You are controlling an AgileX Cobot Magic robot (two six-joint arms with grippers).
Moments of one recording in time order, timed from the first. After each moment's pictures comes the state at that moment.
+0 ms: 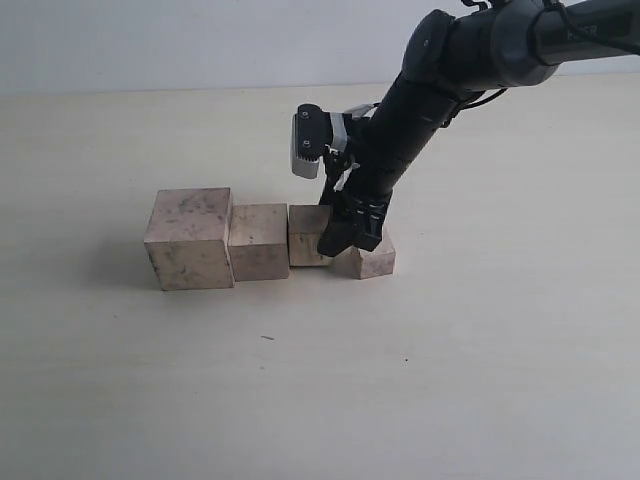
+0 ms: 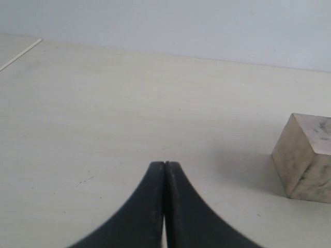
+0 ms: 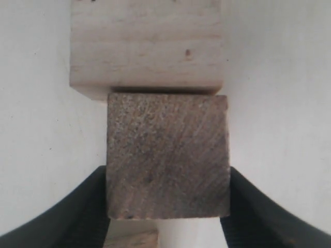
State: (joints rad) left arm 0.04 0.01 0.00 0.01 0.37 -0.08; right arm 0.57 2.22 -1.55 0.58 0.91 -1.47
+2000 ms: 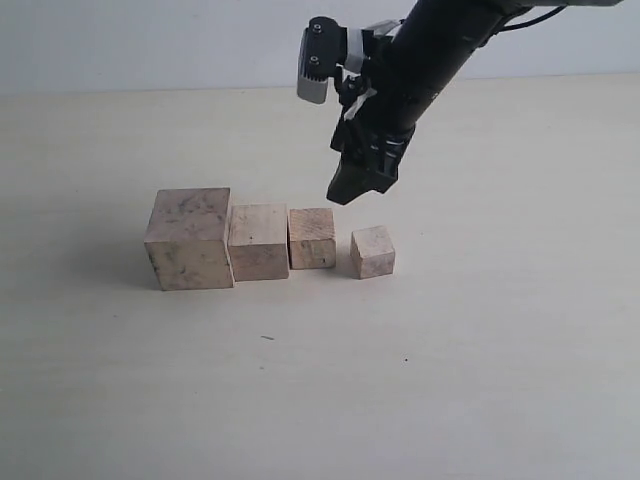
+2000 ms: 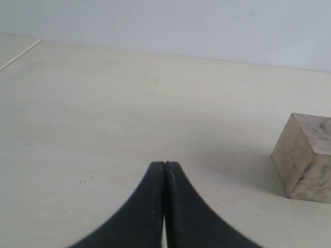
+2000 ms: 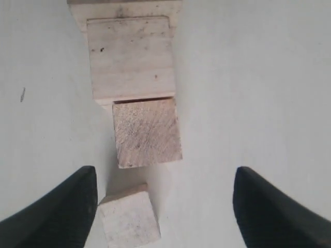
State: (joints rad) left arm 0.04 0.01 0.00 0.01 0.37 -0.08; right arm 0.57 2.00 -1.55 0.46 0.97 -1.26
